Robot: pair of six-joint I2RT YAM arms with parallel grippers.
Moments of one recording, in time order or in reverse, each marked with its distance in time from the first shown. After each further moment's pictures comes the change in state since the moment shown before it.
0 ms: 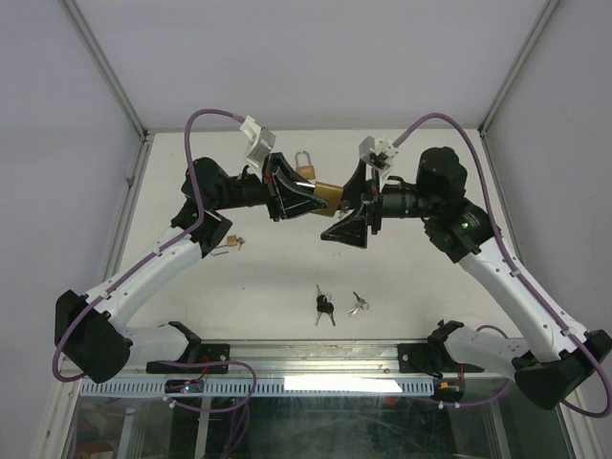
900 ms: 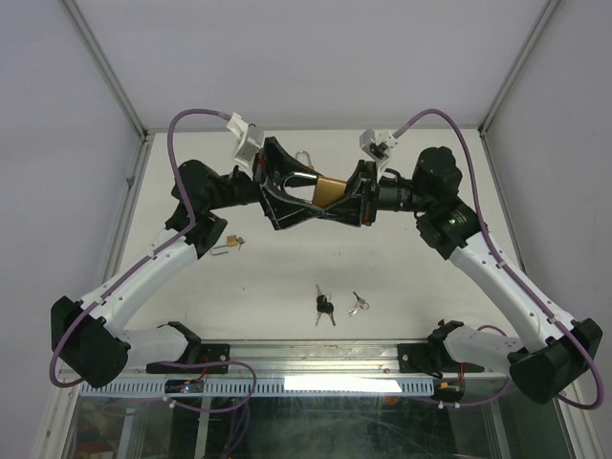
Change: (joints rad) left arm 0.004 -0.018 0.000 0.059 -0.036 -0.040; right arm 0.001 0.045 -0.113 0.293 -0.005 0.143
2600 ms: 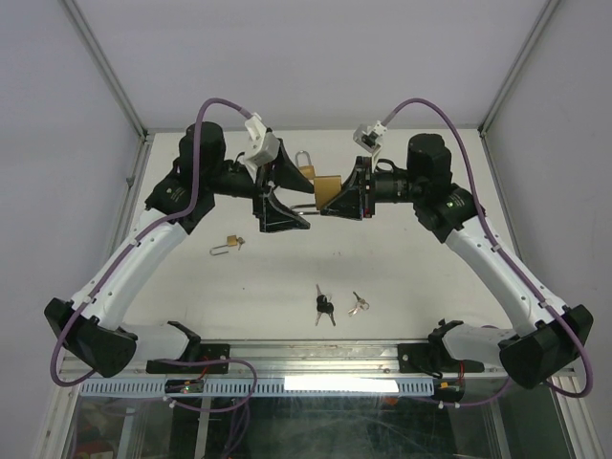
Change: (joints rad) left arm 0.083 0.071 0.360 -0.890 0.291 0.693; right arm -0.050 0.092 0.103 -0.247 -0.034 -0.037
